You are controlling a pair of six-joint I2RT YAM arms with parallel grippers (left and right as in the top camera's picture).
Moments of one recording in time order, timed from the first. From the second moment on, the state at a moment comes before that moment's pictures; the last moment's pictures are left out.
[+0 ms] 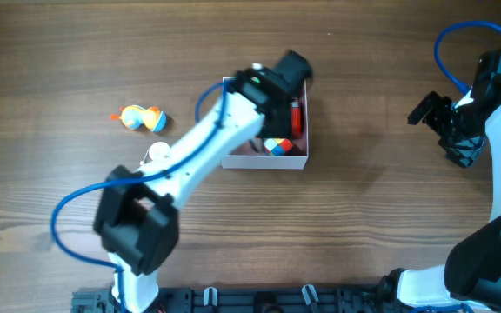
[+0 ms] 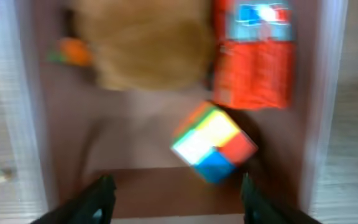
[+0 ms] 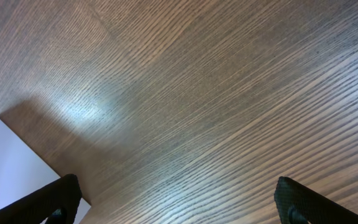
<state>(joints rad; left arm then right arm) -0.68 1.96 1.74 -1.10 -0.12 -0.62 -0.32 1.63 1.39 -1.17 -0.11 0.42</state>
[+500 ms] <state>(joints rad) -0.10 1.86 1.71 -1.21 -0.15 -0.42 -0.32 1.63 1.39 -1.17 -0.11 0.42</state>
